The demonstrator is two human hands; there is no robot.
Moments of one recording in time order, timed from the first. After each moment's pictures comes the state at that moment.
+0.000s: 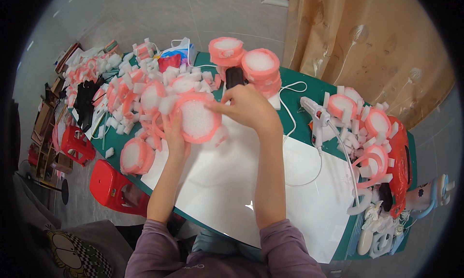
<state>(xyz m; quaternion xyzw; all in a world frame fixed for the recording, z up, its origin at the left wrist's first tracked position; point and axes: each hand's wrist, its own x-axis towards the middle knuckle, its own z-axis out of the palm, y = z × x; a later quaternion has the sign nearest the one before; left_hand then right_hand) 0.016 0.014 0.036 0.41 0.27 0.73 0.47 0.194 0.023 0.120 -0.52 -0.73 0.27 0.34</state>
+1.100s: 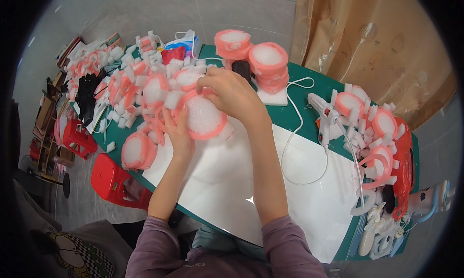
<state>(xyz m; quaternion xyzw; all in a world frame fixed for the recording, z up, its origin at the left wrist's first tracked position) 0.022 0.008 0.038 0.43 0.33 0.73 0.41 0.163 0.044 0.110 -0.33 -0.84 0.11 0.41</state>
